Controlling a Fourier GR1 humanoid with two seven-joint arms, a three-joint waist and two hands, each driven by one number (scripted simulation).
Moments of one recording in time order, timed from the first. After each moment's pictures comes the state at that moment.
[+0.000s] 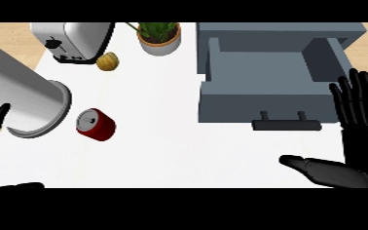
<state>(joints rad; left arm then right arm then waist) 0.19 0.23 0.28 -2.11 0.30 -0.06 0.27 0.06 -0.08 -0.08 -2.07 -0.02 -0.05 0.19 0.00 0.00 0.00</state>
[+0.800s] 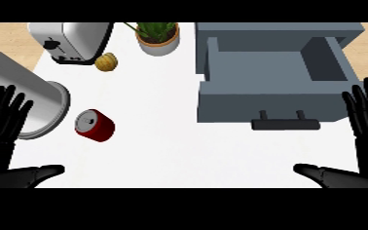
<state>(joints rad) 0.13 0.17 0.27 -1.97 0.23 -0.10 0.26 0.12 -0.09 -0.14 -2.08 -0.07 0.00 0.16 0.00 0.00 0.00</state>
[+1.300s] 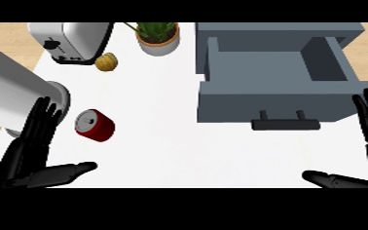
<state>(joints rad) 0.16 0.07 0.20 -1.78 0.07 -0.08 0.07 0.15 -0.09 -0.18 -2.12 -0.09 0.03 0.16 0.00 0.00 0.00</state>
